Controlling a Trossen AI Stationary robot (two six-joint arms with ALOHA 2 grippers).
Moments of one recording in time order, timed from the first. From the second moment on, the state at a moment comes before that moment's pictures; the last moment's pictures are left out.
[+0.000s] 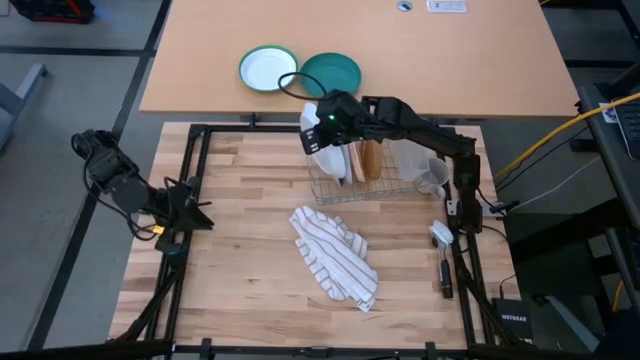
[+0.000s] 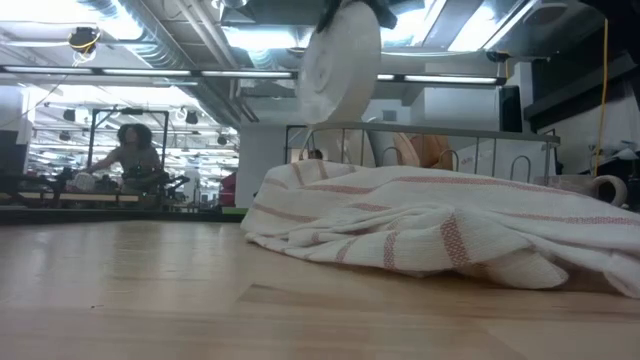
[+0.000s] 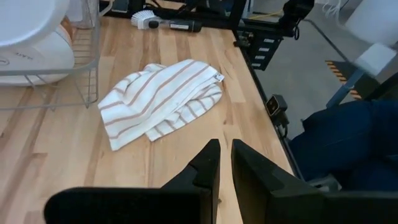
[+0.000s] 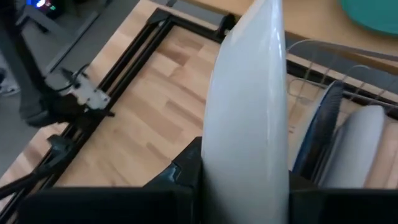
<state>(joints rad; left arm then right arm) -0.71 0.59 0.97 -0.91 -0.41 -0.46 -0.21 1.97 2.35 -1.17 0.20 0.74</state>
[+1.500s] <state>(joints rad) -0.71 0.70 0.97 -0.91 -0.41 -0.44 -0.28 2.15 2.35 -1.20 0.16 0.77</state>
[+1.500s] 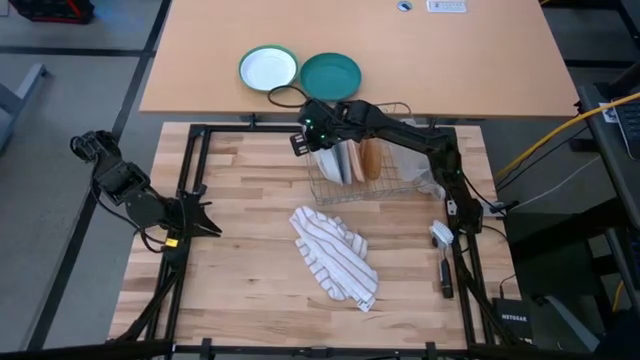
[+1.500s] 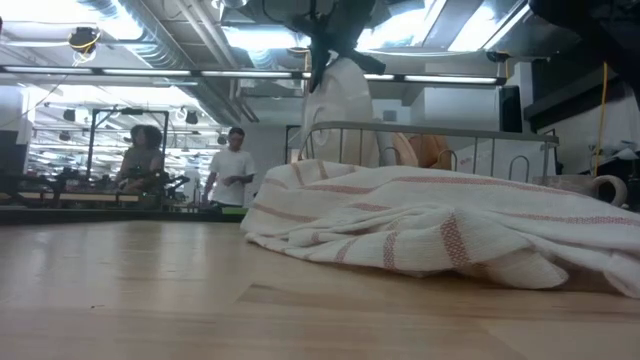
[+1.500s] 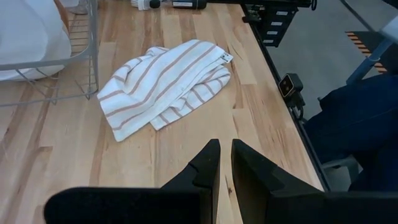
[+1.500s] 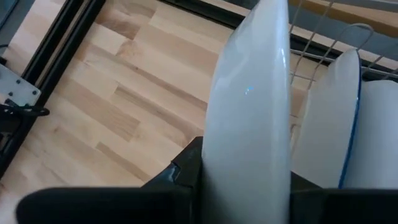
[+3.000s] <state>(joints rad) -0.71 0.70 0.97 -0.91 -0.41 -0.42 -0.29 2.23 2.34 -1.20 0.12 0.62</state>
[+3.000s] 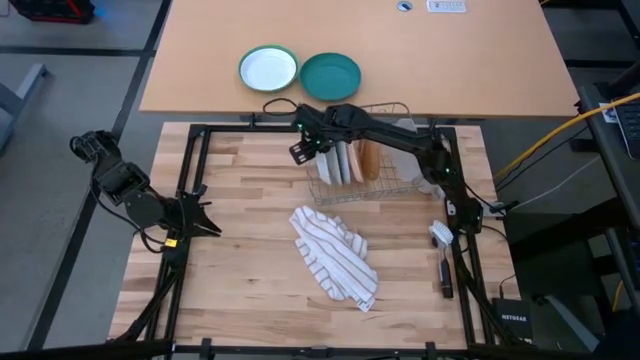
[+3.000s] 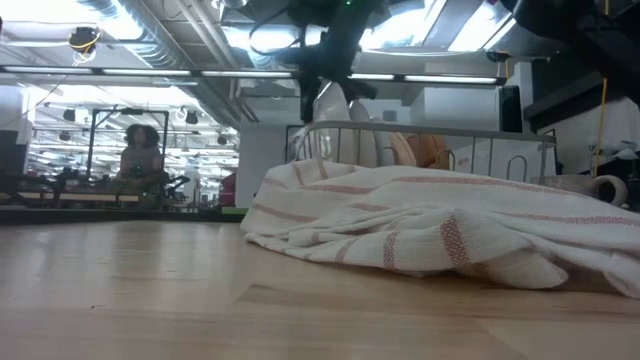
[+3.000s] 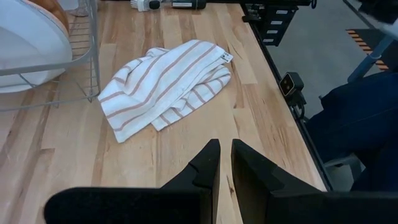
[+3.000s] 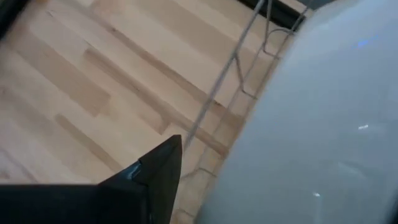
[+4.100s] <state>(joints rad) -0.71 0.70 0.97 -0.90 -0.45 -0.39 -0.29 2.15 2.34 -1.23 0.34 0.44</state>
